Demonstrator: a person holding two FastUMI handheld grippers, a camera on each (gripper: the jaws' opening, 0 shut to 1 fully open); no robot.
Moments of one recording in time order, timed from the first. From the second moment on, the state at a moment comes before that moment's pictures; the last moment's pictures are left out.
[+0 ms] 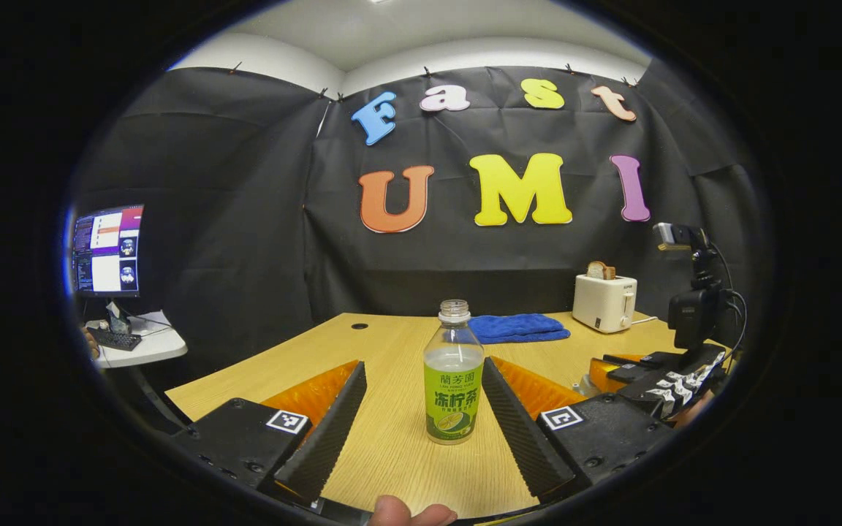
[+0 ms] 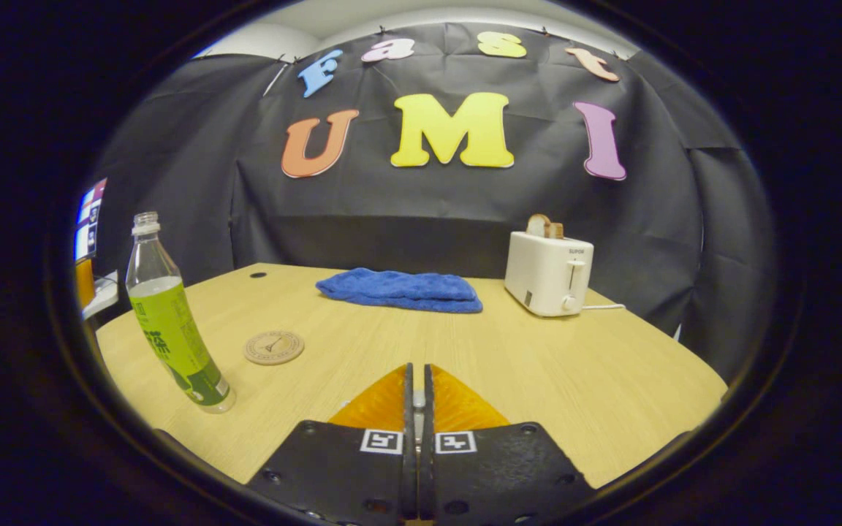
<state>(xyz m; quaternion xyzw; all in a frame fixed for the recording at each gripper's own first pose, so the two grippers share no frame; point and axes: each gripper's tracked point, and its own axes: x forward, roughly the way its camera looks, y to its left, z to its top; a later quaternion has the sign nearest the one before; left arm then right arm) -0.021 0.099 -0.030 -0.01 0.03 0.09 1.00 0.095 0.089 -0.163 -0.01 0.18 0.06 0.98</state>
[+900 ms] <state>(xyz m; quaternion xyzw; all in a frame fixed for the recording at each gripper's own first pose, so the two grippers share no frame) -0.001 0.092 -0.082 -0.02 0.09 0.07 0.99 0.085 0.065 -0.099 0.03 0.14 0.09 0.99</state>
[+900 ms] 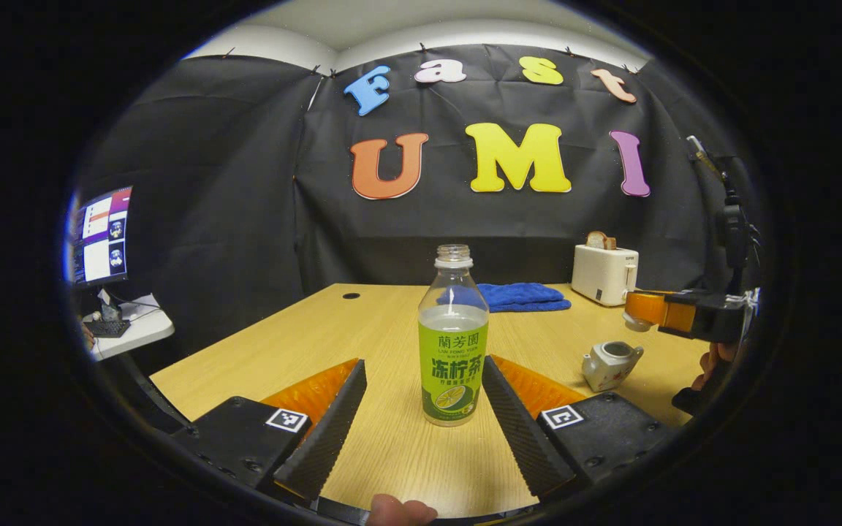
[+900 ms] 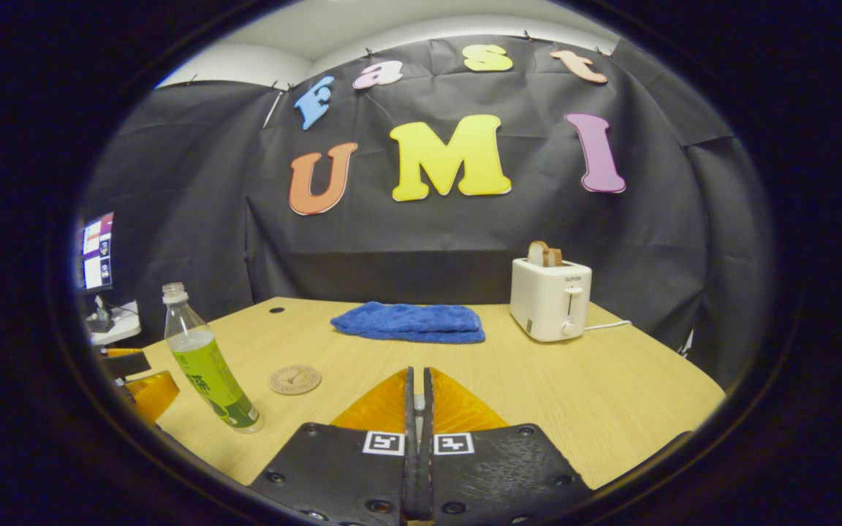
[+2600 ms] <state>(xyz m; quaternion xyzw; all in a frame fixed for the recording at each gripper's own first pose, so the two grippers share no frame) 0.056 0.091 -0.086 0.32 0.16 0.06 0.93 0.059 -0.043 -0.099 0.00 0.15 0.07 0.99</state>
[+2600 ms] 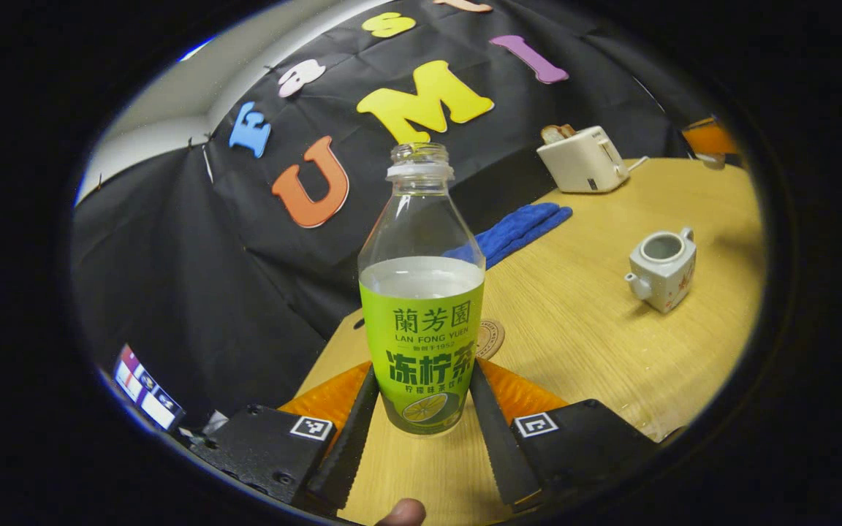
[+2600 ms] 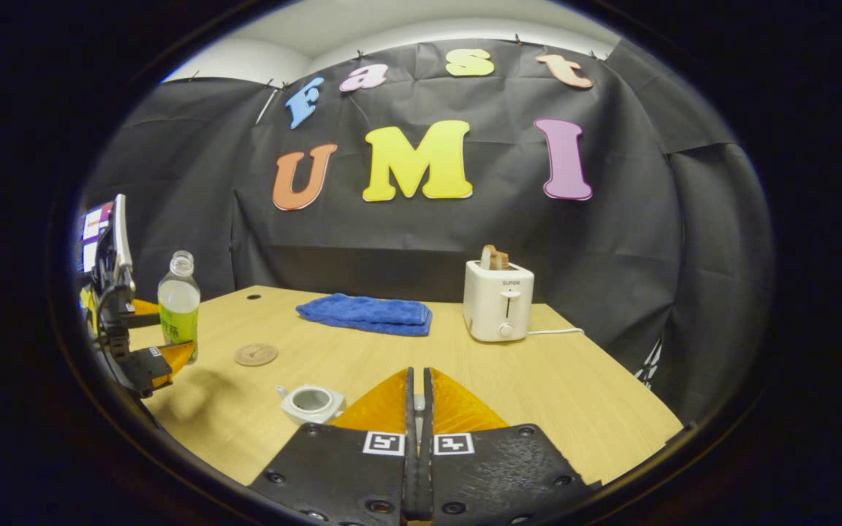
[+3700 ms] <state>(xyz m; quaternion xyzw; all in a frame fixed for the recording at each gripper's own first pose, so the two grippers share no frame) 0.078 0.041 -0.078 0.70 0.20 -0.01 0.68 0.047 -0.098 -0.124 0.03 0.16 0.07 0.99</state>
